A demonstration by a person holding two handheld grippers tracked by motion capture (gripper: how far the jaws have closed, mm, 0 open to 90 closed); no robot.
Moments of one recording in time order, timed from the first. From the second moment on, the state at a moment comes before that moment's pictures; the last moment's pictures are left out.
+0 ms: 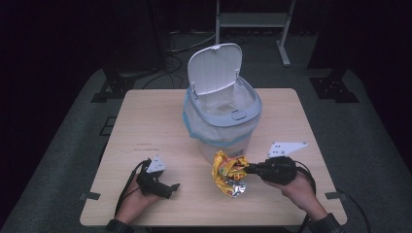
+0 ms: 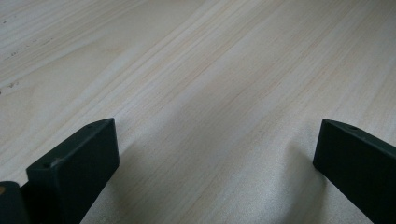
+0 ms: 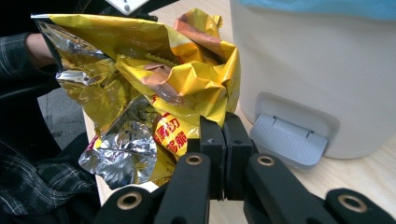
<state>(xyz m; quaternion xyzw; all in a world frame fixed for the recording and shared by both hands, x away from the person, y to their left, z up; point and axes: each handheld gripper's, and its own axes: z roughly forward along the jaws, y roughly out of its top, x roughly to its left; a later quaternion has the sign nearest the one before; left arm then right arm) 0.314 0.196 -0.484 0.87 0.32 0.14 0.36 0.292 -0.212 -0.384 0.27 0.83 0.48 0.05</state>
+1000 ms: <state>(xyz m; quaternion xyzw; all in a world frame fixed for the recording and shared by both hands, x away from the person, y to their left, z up) 0.314 0.196 -0.484 0.87 0.32 0.14 0.36 0.285 -0.228 -0.331 0.25 0.80 0.54 0.07</state>
